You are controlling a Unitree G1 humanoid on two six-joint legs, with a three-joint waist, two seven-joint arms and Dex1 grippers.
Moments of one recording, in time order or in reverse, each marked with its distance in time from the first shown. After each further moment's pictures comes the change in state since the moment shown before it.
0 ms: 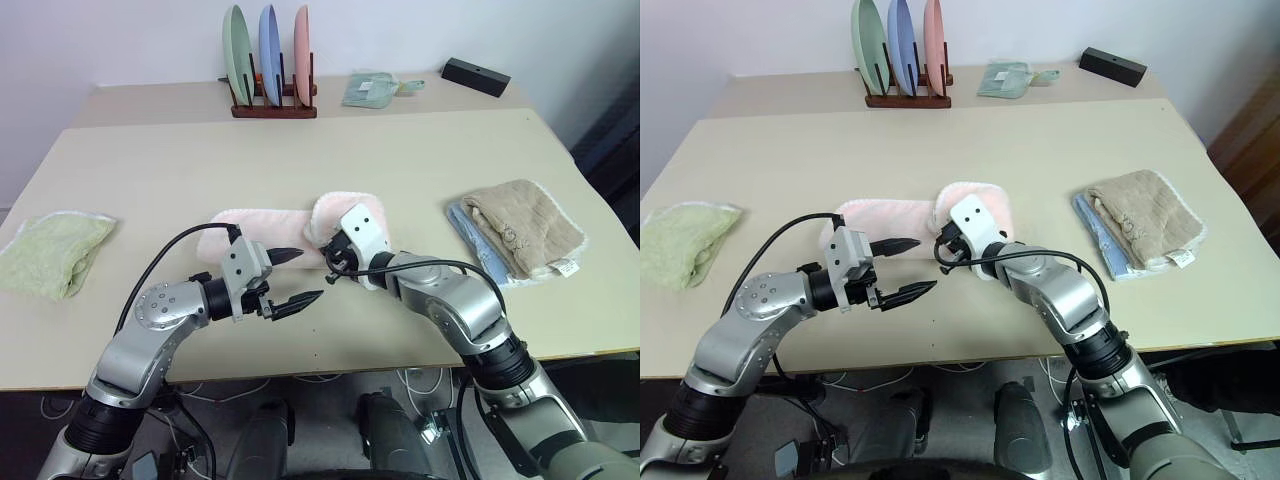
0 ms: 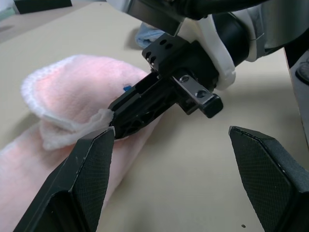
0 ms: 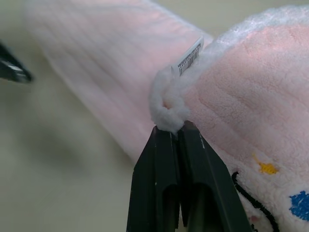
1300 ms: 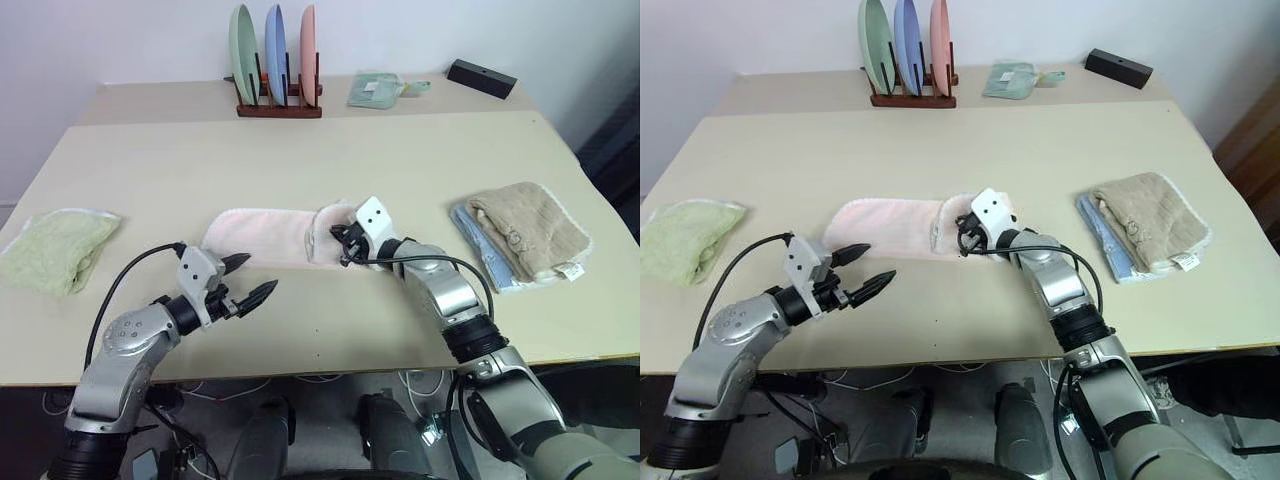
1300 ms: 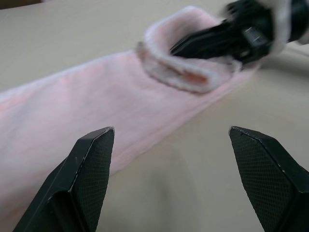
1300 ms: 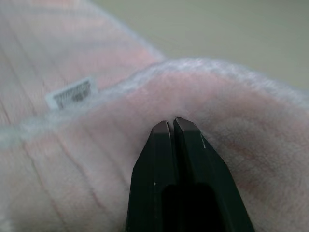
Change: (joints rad) left arm 0.208 -0.072 0.217 0.051 -0.038 0.002 0.184; right arm -0.068 0.079 -0.157 0.470 -0.255 -0.566 0.253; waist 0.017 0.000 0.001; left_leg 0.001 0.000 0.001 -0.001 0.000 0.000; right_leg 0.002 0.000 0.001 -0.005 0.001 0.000
